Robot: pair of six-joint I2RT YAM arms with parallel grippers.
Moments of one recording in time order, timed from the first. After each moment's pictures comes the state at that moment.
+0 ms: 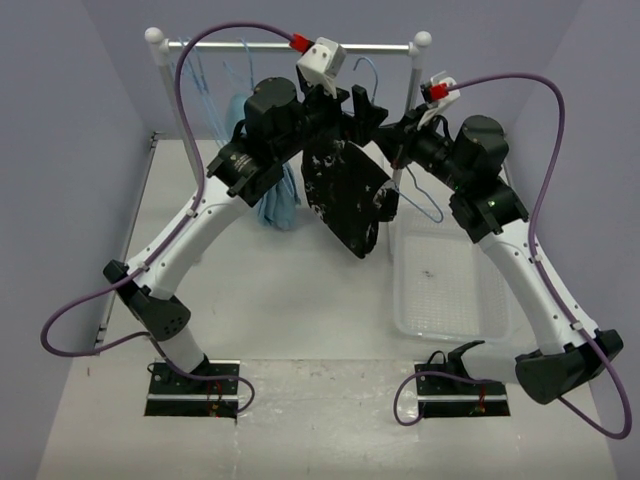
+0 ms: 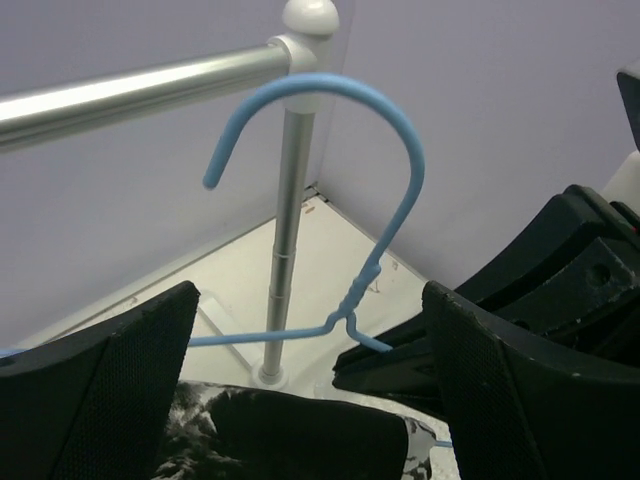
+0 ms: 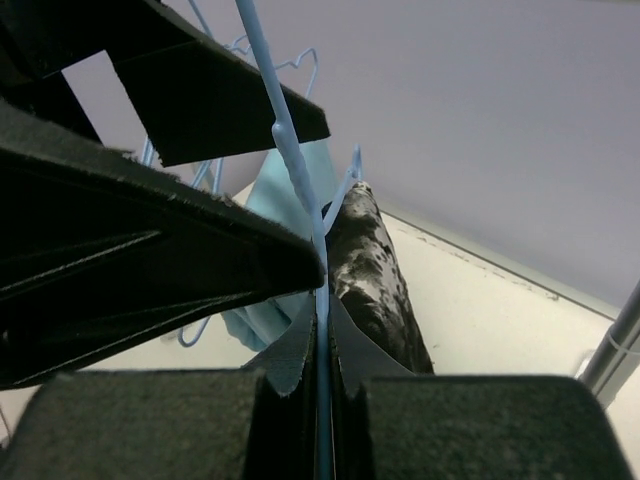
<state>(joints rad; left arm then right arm) -0.74 1.69 2.02 -0.27 0.06 -0.20 0.41 1.27 1.46 -0.15 -0.32 0.18</state>
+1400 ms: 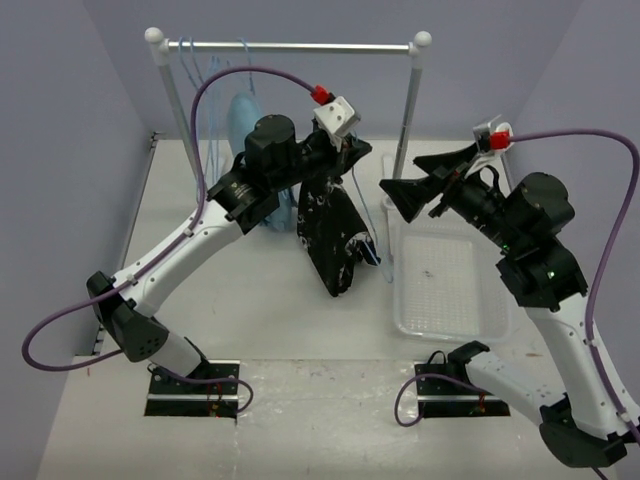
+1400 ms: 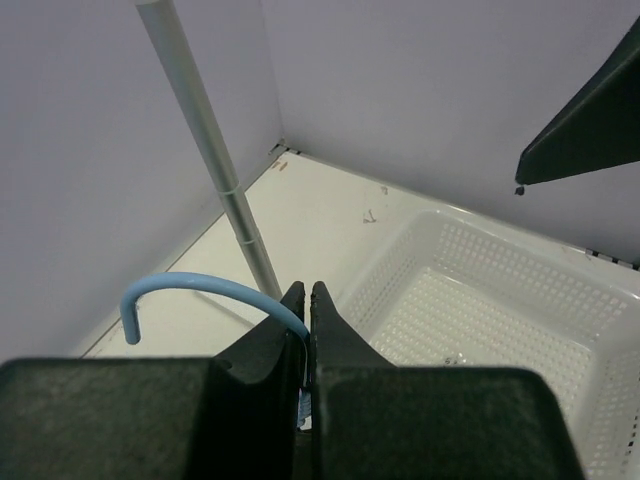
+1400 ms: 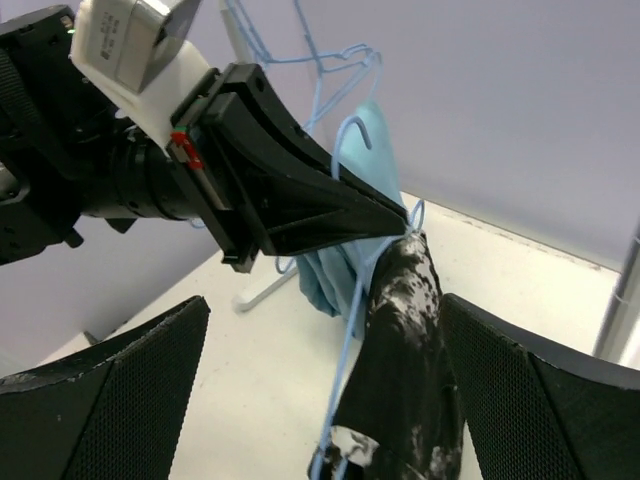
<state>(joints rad) -0.76 1.53 1.66 -0.11 0.26 0.06 0.44 0.95 1.37 -0.33 -0.35 0.27</state>
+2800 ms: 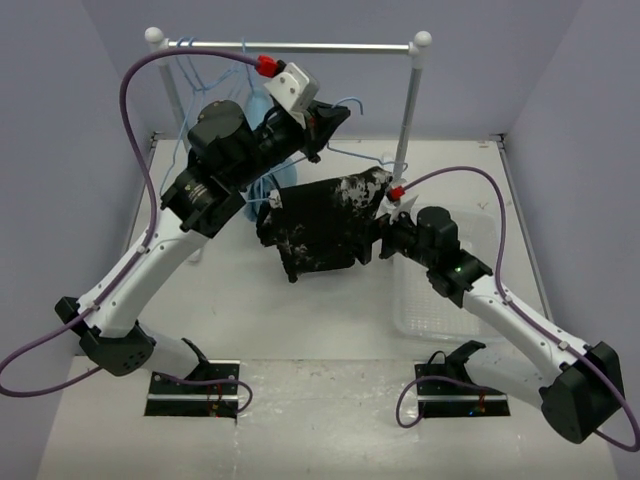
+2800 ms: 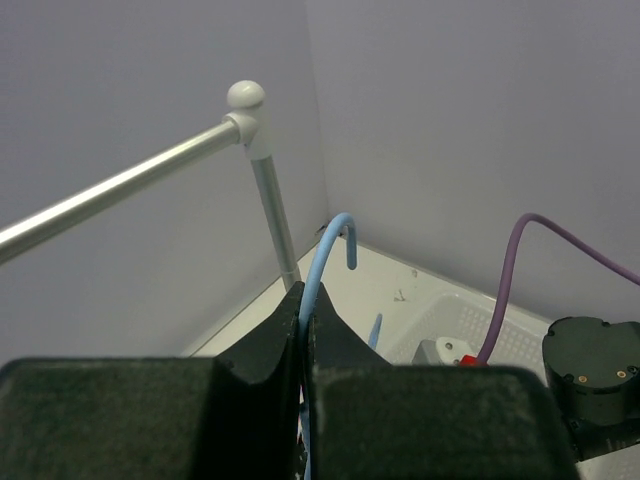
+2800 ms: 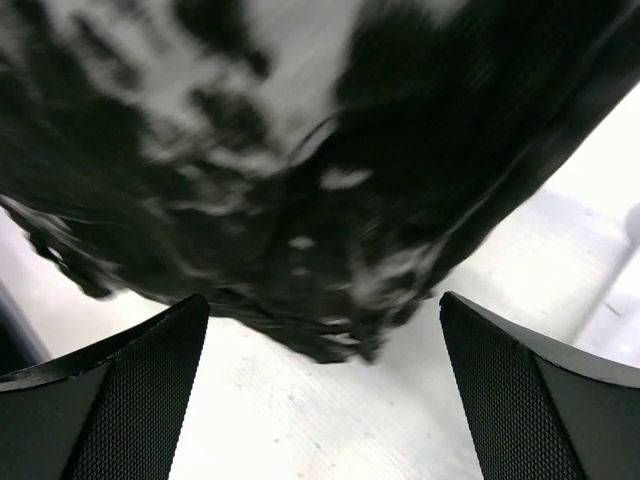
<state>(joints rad) -0.76 1.44 1.81 -0.18 0.17 0.05 0.56 1.03 0.72 -0.01 -0.21 0.22</state>
